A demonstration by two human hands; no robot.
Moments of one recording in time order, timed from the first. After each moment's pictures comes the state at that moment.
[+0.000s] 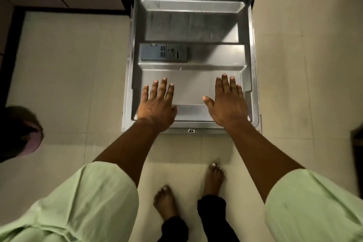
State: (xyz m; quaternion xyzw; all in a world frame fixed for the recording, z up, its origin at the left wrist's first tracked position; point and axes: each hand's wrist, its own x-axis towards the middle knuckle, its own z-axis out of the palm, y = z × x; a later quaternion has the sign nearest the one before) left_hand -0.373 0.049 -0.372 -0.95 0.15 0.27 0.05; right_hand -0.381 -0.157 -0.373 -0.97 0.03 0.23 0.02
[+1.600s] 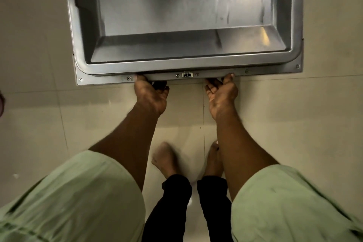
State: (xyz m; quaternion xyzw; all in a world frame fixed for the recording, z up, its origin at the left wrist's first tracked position) left_hand -0.458 0.019 -0.556 -0.34 -0.57 0.17 -0.73; right_hand -0.489 -0.134 -0.570 -0.34 0.60 0.03 0.72
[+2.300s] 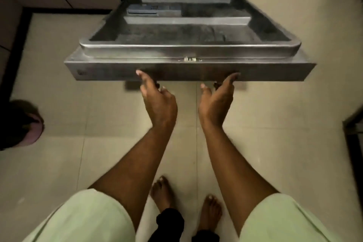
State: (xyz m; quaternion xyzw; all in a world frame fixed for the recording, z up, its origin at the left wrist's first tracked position) left_hand -0.462 -0.012 -0.340 -0.83 -0.26 -0.05 -0.50; right_hand -0.465 -0.112 -0.349 -0.80 0.33 -0.13 0.48
